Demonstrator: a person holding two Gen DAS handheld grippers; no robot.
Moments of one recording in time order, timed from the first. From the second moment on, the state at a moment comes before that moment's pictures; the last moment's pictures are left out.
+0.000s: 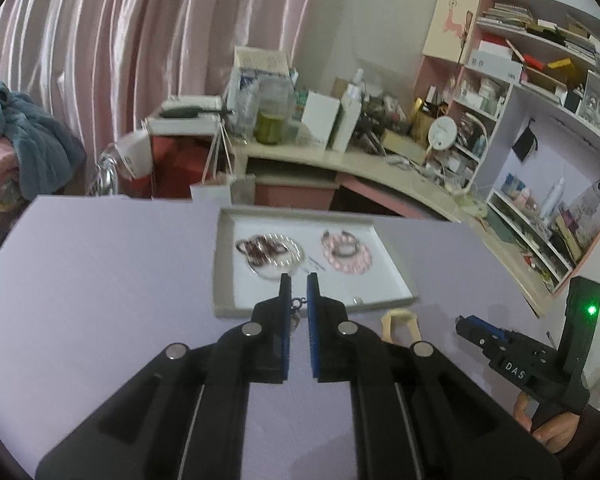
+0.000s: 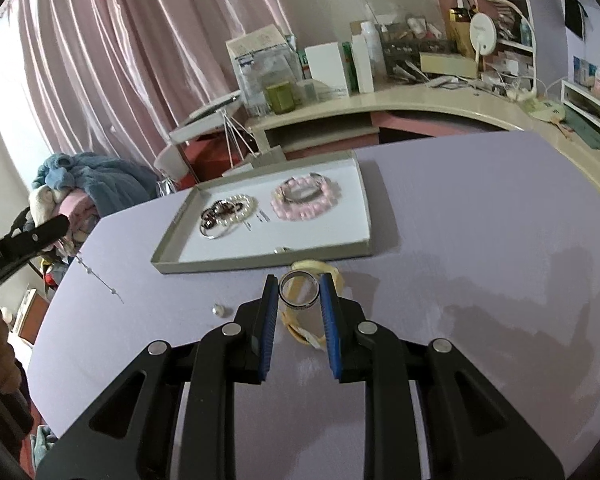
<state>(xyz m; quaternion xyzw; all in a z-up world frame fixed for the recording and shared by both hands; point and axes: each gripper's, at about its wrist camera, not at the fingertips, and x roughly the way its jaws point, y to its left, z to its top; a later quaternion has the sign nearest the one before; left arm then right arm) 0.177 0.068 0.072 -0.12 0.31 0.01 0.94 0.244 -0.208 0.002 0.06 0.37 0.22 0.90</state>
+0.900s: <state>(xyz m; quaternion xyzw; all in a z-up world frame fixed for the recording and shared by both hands) 0.252 0.082 0.110 -0.10 0.29 0.00 0.95 0.335 -0.156 0.032 0.01 0.34 0.24 0.91</state>
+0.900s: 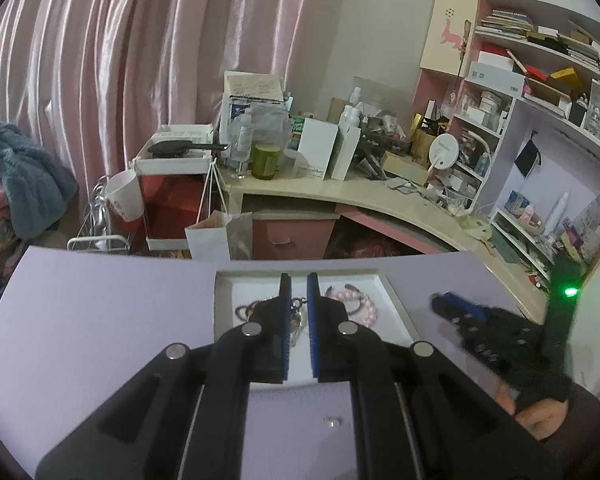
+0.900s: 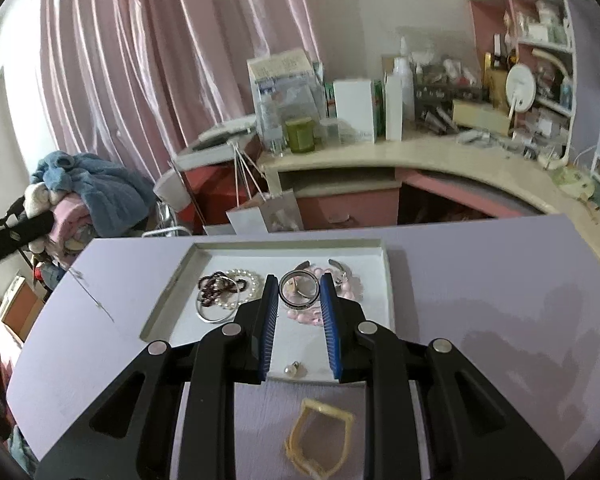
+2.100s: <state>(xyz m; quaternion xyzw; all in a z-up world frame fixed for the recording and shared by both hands) 0.321 0.075 0.077 -0.09 0.33 -0.02 0.94 0.359 -0.189 -0.005 0.04 0.39 0.19 0.90</state>
